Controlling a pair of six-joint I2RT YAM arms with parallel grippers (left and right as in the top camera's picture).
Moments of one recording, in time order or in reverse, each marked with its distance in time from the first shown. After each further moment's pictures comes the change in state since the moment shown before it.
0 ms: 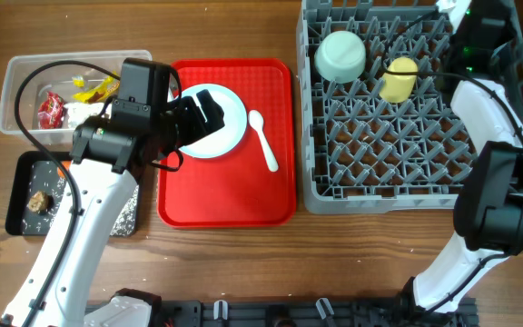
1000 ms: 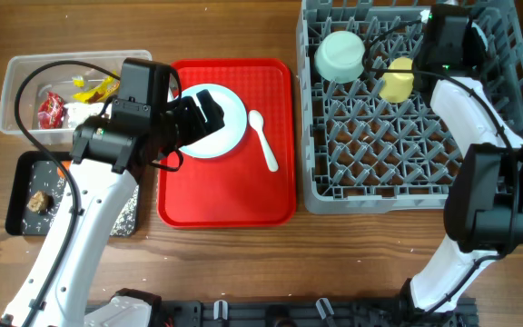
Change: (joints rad) left arm 0.000 0.000 0.000 0.000 0.000 0.000; right arm 0.101 -0.006 0.002 -0.293 0.196 0.356
